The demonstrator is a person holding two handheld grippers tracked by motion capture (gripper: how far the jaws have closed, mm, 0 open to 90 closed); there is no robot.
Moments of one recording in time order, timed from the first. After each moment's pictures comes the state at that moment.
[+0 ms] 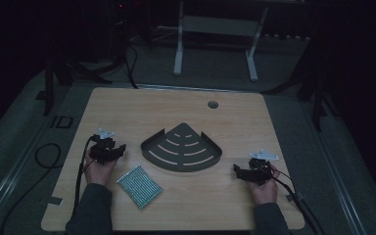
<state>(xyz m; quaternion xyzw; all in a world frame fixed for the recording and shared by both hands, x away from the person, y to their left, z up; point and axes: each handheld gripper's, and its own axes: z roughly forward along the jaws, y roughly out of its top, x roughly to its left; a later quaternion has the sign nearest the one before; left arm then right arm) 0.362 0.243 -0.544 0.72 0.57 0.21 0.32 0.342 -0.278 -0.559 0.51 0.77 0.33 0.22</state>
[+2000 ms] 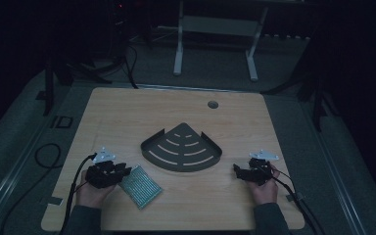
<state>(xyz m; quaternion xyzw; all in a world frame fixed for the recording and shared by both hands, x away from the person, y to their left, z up) 0.275 0.224 -0.514 0.79 0.47 0.12 0.38 0.342 -0.278 -0.559 0.51 0.77 0.33 0.22</state>
